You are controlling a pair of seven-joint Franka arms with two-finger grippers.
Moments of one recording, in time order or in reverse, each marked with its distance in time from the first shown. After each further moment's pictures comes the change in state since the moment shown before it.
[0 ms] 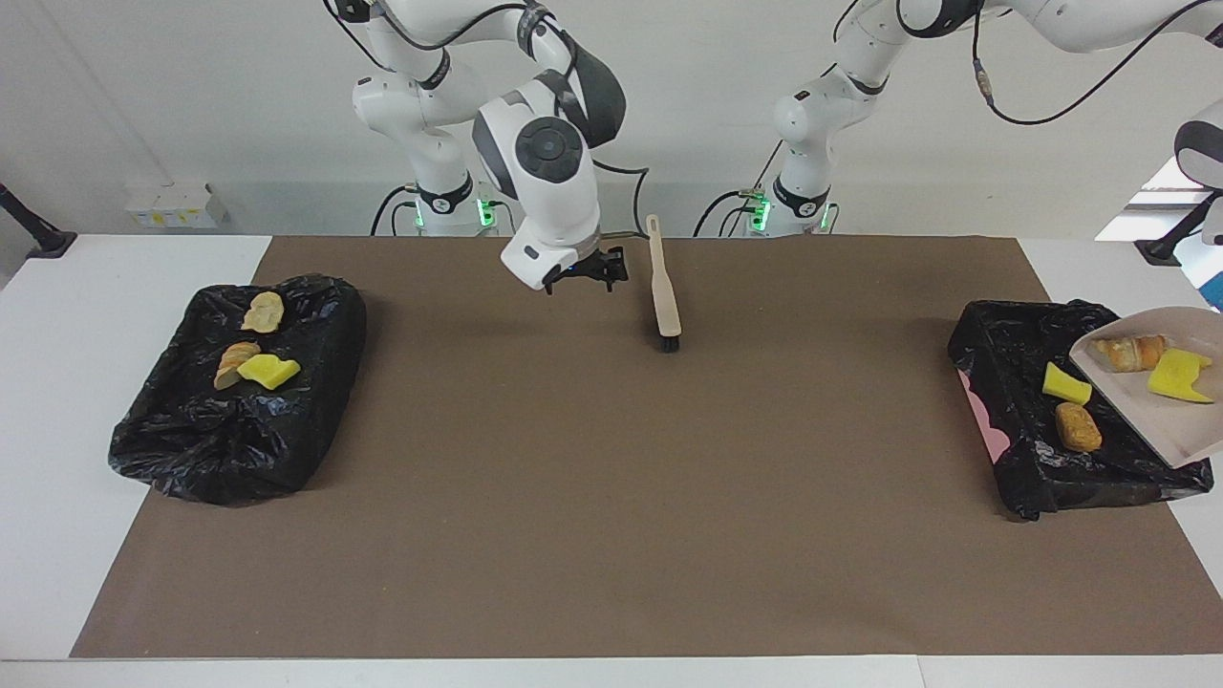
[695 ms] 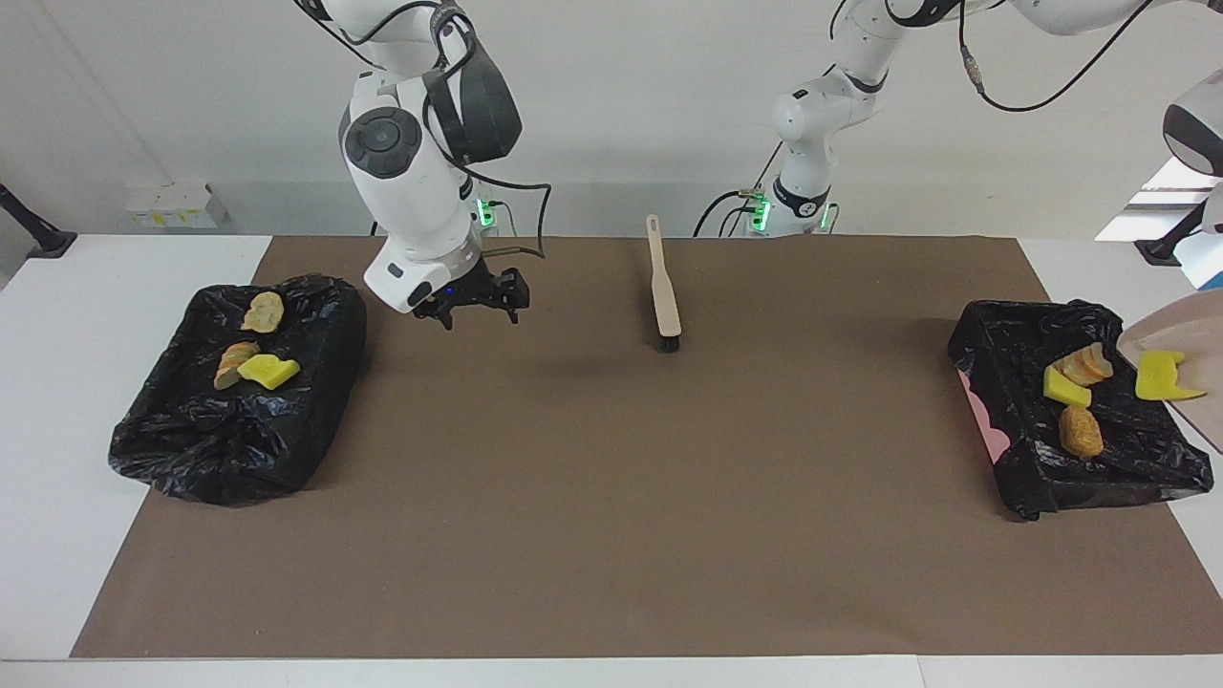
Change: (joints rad) left arm -0.065 -0.058 -0.001 -0.023 0.282 -0.003 -0.195; right arm -0.201 -0.001 -0.005 0.070 -0.072 -0.004 -0.249
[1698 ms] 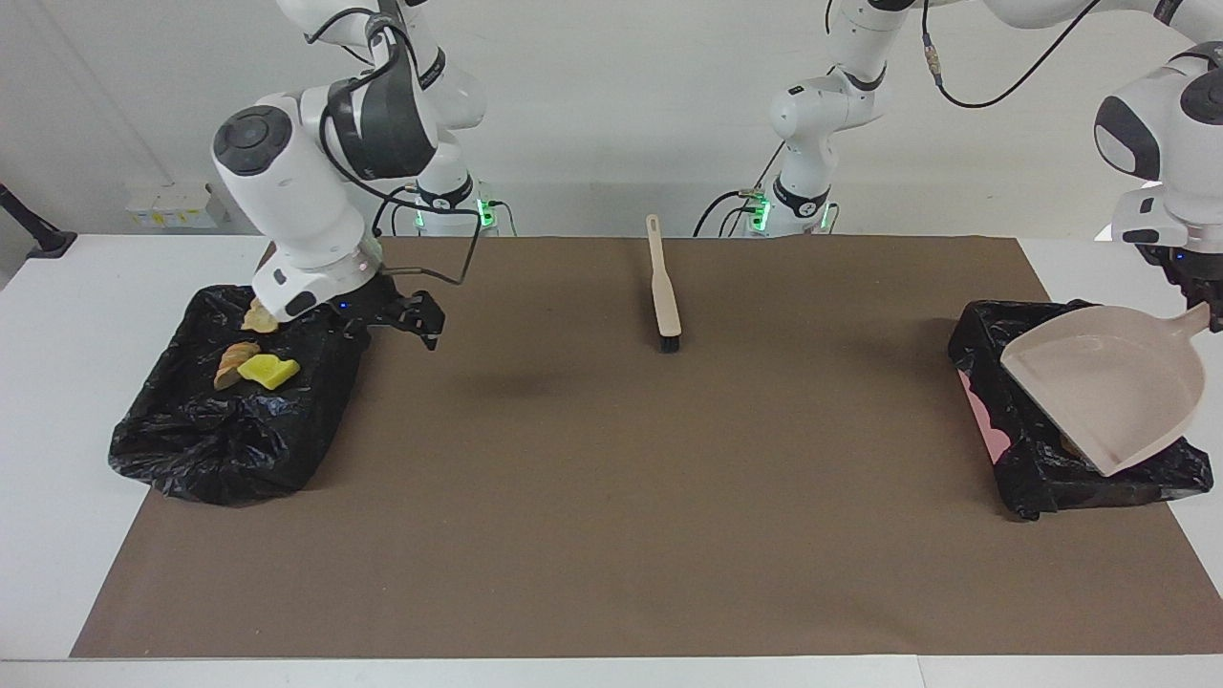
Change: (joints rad) left arm -0.144 -0.079 -0.011 -0.119 -0.363 -0.140 -0.079; right arm -0.064 -0.014 -0.151 0.012 -0.003 0.066 -0.057
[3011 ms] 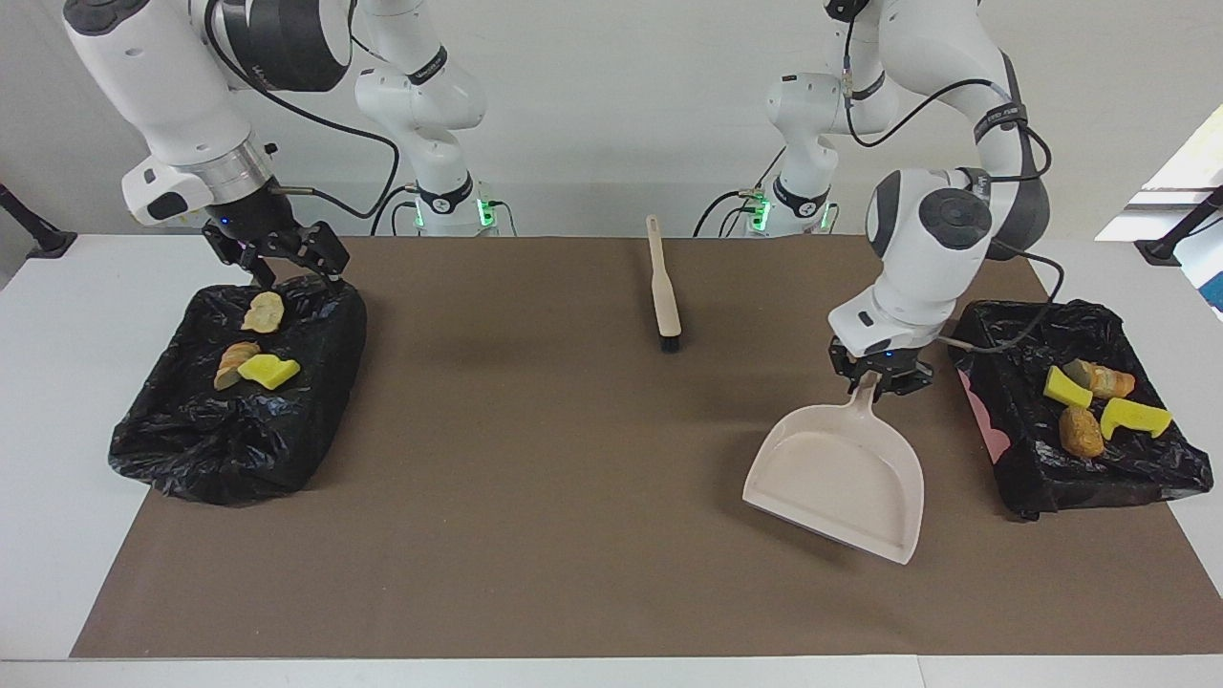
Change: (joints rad) left arm -0.487 0.103 -0.007 -0.095 -0.427 -0.032 -1.303; right arm -0.018 -0.143 -0.092 0.012 -0.022 -0.105 -0.042
